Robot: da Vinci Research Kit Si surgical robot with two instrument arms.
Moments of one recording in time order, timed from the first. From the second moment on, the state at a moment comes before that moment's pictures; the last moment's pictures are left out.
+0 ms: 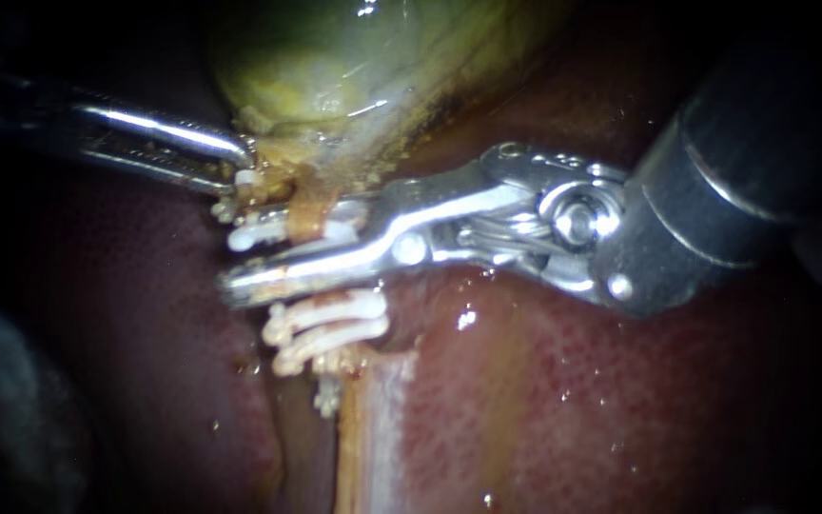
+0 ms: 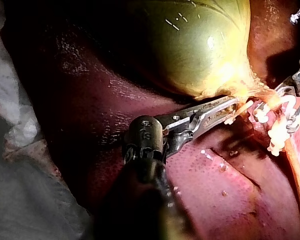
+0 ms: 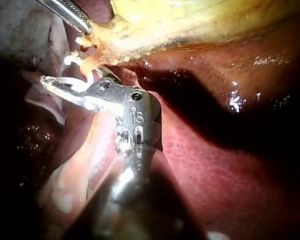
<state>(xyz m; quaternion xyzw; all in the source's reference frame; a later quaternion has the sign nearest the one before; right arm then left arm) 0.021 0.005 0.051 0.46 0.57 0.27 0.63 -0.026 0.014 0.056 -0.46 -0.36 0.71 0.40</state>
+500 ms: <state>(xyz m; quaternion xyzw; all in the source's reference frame) 0.021 0.007 0.052 0.46 0.56 0.32 0.62 -0.026 0.014 0.056 -0.46 -0.36 0.71 0.41</state>
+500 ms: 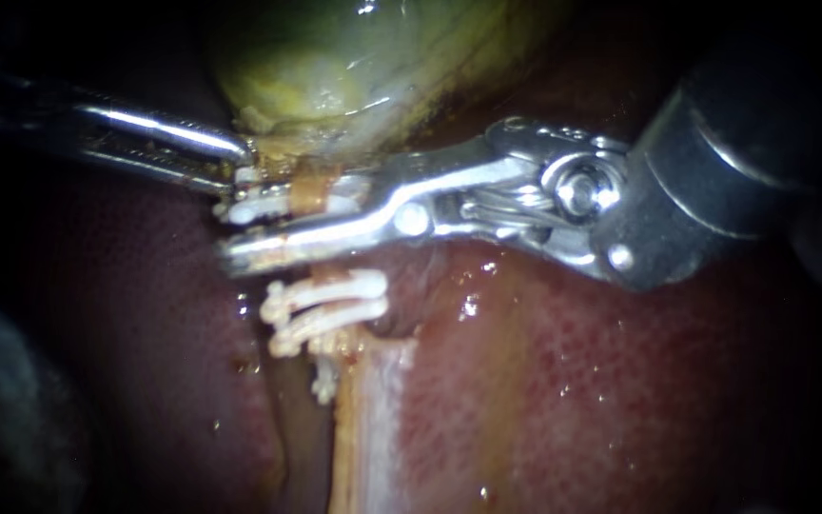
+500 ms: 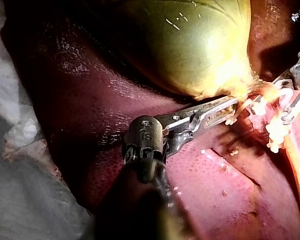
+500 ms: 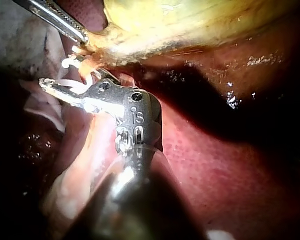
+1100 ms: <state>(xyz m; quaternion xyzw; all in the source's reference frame) 0.020 0.007 0.053 0.47 0.54 0.35 0.60 -0.026 0.014 0.056 -0.46 -0.36 0.71 0.40</state>
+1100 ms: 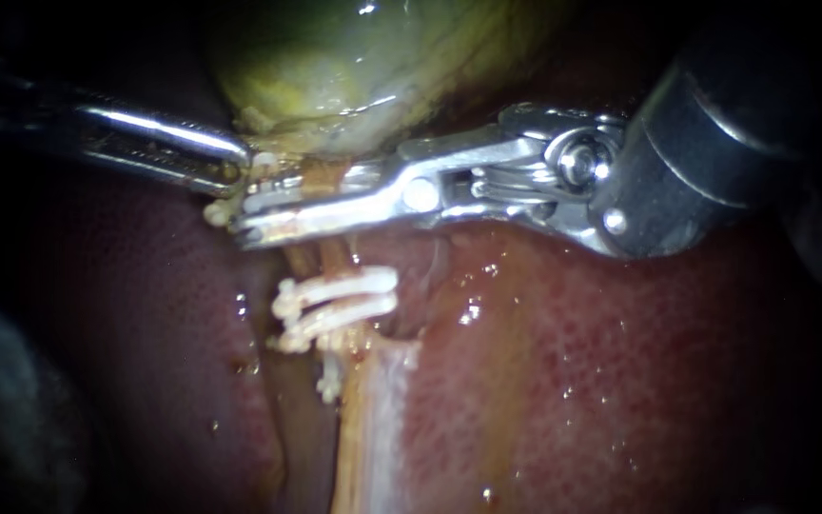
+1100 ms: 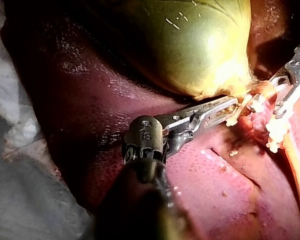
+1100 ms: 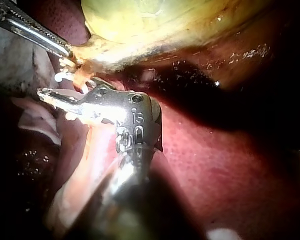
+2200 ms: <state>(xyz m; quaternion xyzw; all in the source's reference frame) 0.019 0.007 0.054 0.38 0.60 0.25 0.66 -0.026 0.014 0.056 -0.46 -0.36 0.70 0.41</state>
